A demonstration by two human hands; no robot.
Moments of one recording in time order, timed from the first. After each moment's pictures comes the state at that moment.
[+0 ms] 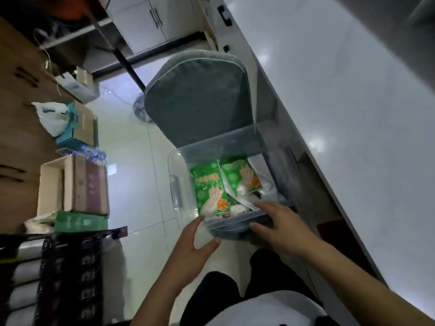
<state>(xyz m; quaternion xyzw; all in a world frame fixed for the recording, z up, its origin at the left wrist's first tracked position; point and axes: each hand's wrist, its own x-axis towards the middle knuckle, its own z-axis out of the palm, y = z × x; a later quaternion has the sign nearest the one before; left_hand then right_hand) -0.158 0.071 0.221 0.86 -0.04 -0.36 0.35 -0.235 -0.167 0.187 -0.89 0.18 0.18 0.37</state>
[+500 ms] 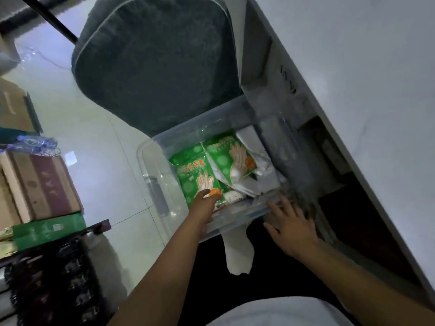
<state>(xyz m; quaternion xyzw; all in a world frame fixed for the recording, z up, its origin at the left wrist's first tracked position) -0.026 -0.015 0.045 0.73 0.23 -0.52 0.38 -0.229 -0.157 0.029 -0.86 0.32 0.32 0.22</state>
